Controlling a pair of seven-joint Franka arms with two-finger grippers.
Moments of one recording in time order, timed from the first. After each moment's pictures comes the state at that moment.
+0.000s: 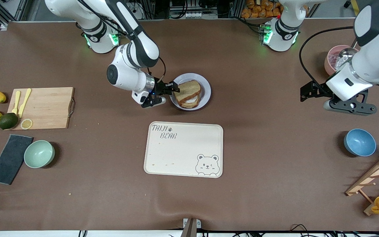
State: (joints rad) left arm 0.09 0.05 -0.25 -1.70 -0.09 1.73 -0.01; right arm 0.78 0.28 -0.10 -2.21 1.08 2.42 -0.22
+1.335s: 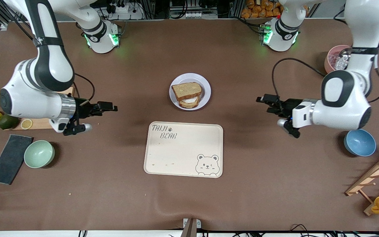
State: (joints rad) left arm 0.08 0.38 -0.27 -1.82 -0.66 1.74 0.47; right arm 0.44 0.24 -0.36 -1.86 0.56 1.81 -0.23
